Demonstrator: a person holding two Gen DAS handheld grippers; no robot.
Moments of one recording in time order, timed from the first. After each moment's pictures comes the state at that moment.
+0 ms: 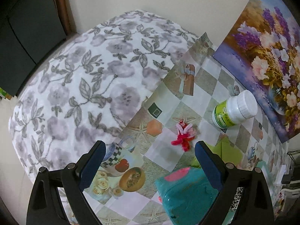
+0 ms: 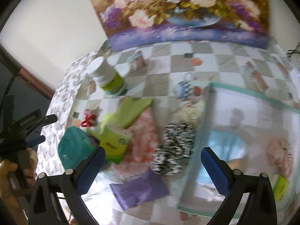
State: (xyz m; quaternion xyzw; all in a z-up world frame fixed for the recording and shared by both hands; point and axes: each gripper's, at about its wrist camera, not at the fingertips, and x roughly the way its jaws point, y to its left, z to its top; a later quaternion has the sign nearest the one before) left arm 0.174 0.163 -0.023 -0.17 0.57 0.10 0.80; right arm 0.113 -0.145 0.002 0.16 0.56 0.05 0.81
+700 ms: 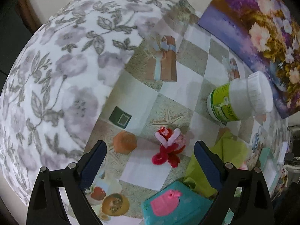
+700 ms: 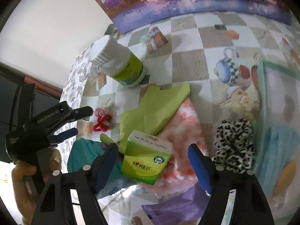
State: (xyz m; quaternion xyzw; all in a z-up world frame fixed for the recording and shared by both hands) left arm 0.242 0.134 -0.082 -0.12 0.64 0.00 0.76; right arm 0.155 -0.099 -0.050 0.24 0.61 0.09 0.75
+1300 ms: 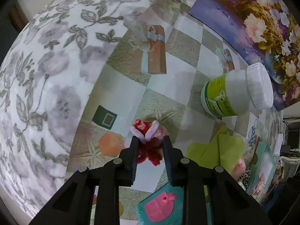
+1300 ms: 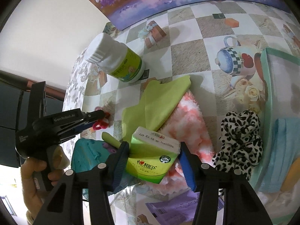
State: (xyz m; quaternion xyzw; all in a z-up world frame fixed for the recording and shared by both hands) left arm 0.251 0.127 -0.093 -0.13 0.66 -0.04 0.74; right arm 0.153 -0.106 -0.054 0.27 0.61 0.09 0.74
